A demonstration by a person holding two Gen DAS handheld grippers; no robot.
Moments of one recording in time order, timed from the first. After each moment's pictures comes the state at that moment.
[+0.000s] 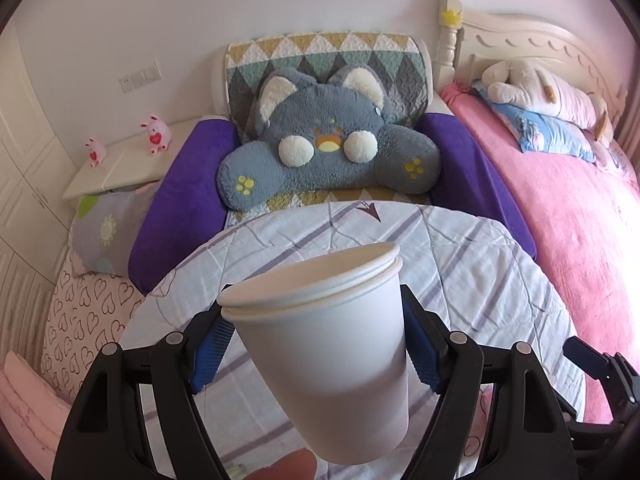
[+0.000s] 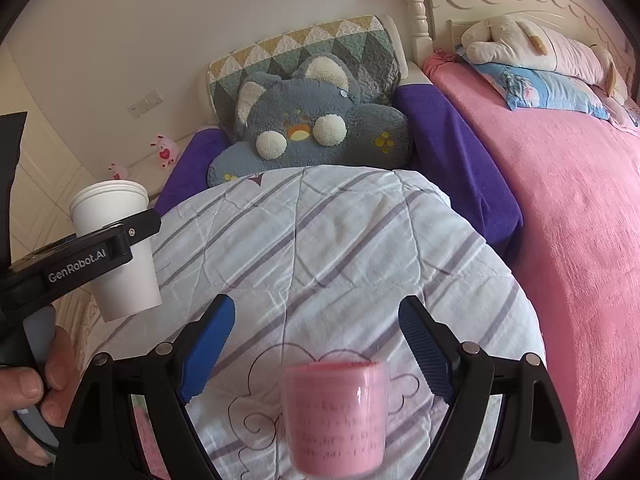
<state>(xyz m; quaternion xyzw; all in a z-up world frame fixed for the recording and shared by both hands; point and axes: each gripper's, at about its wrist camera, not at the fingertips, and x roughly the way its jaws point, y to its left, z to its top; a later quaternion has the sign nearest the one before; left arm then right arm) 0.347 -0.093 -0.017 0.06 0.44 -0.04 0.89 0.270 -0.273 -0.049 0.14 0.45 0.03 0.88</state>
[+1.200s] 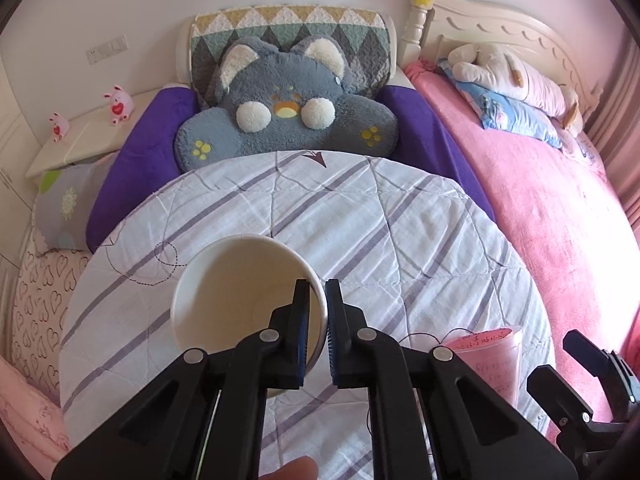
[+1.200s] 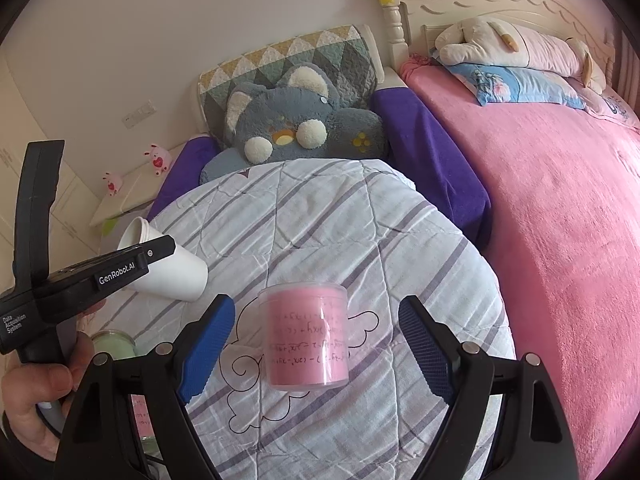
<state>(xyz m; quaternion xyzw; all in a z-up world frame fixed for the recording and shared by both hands) 0.318 -0.105 -0.037 0.02 0.49 -0.11 0.87 0.217 -0.292 -0.039 0.15 0.44 0.01 0.89</state>
